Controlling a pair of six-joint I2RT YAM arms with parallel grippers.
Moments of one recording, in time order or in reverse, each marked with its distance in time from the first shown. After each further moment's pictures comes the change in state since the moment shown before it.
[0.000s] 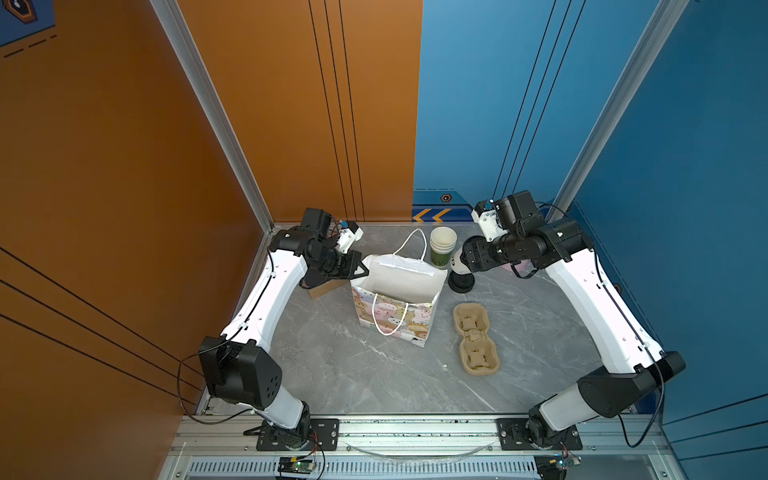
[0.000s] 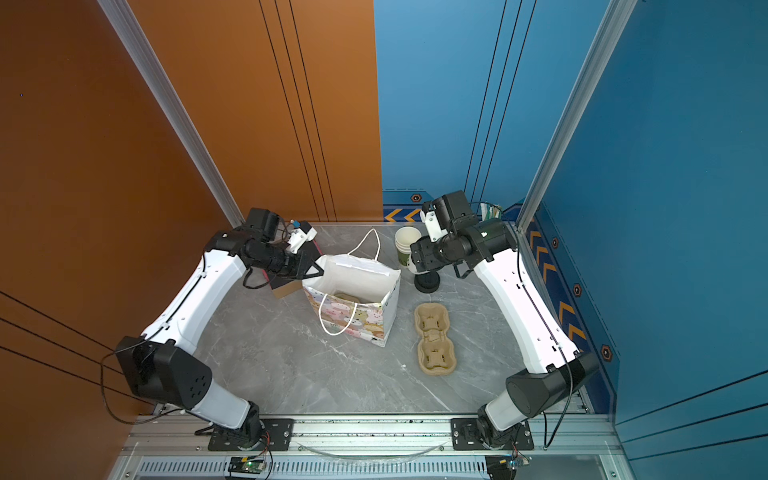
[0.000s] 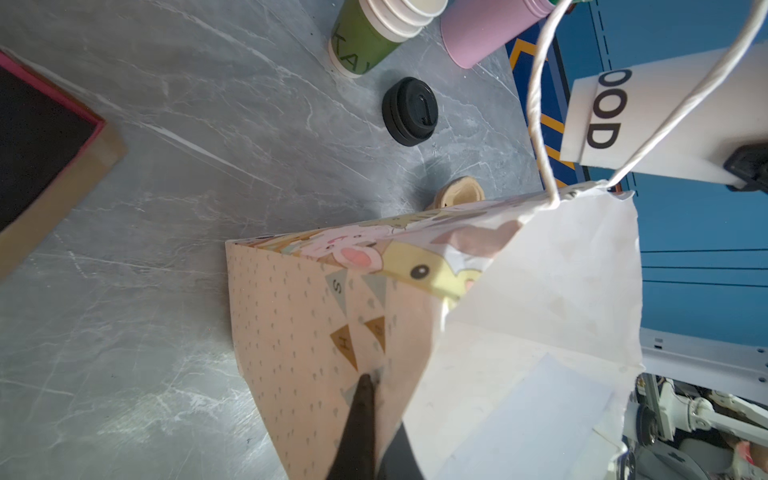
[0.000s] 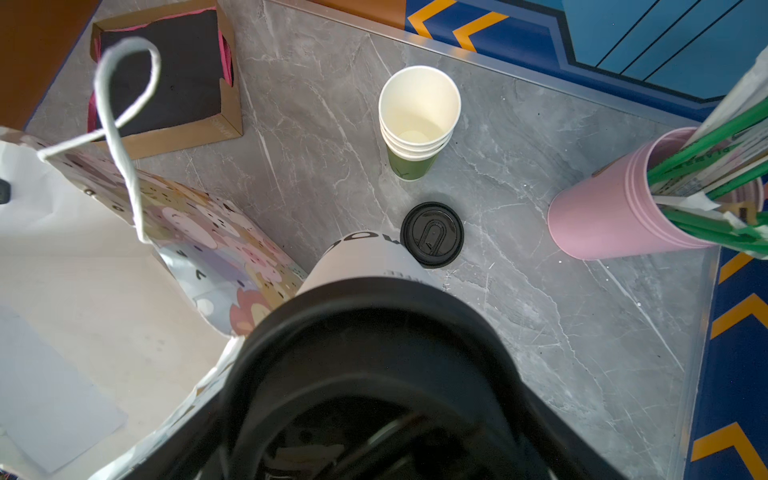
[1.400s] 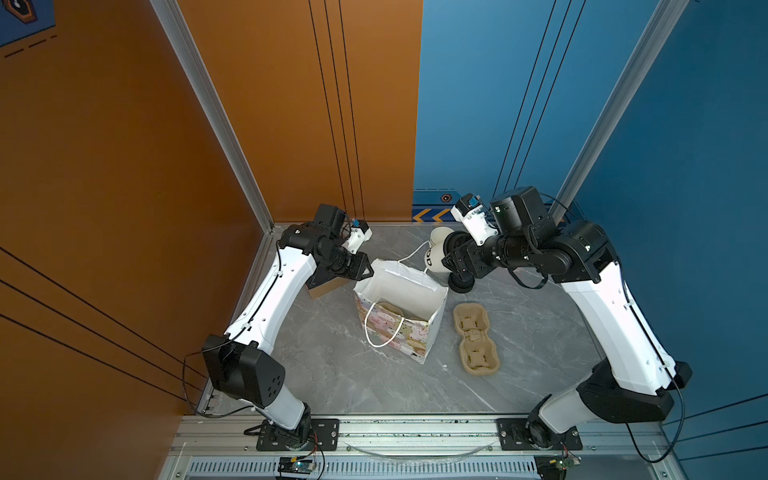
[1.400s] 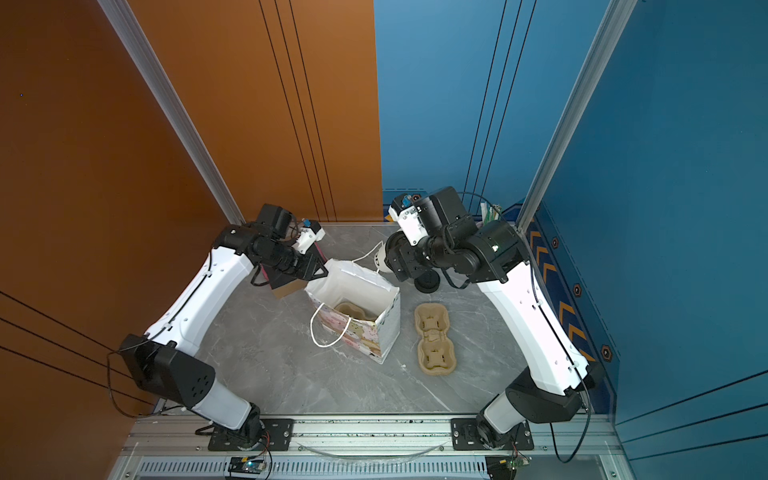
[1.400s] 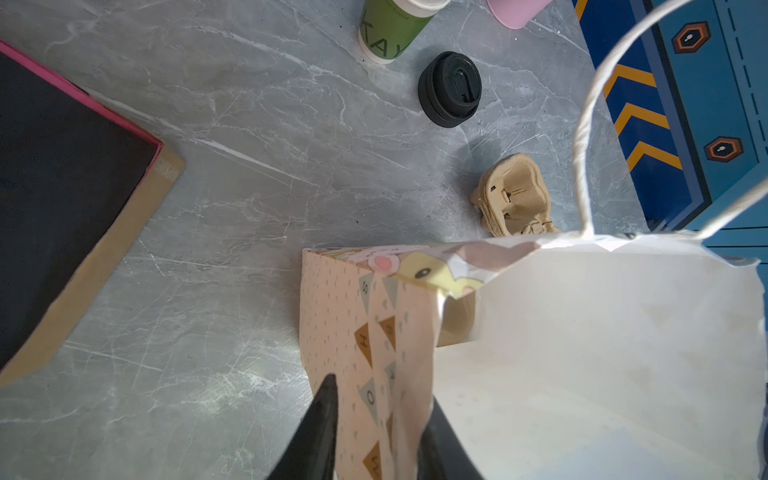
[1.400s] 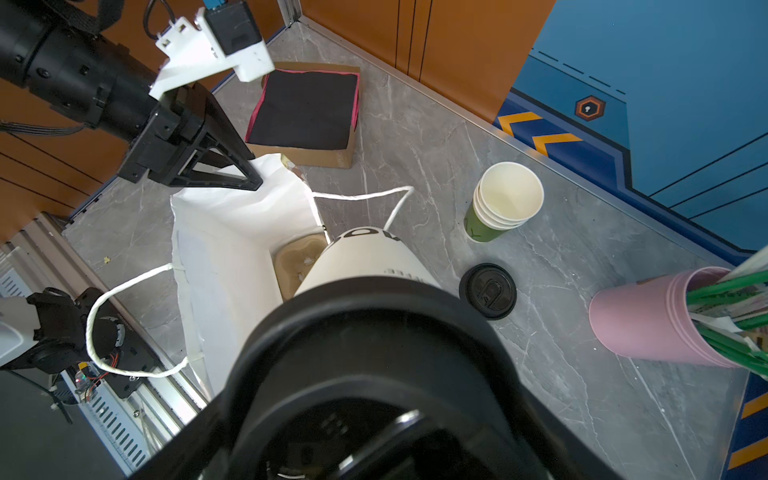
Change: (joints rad) left arm -0.100 0.011 0.084 -0.053 -0.237 0.040; right arm 0.248 0.018 0.281 -0.125 -0.010 -0.043
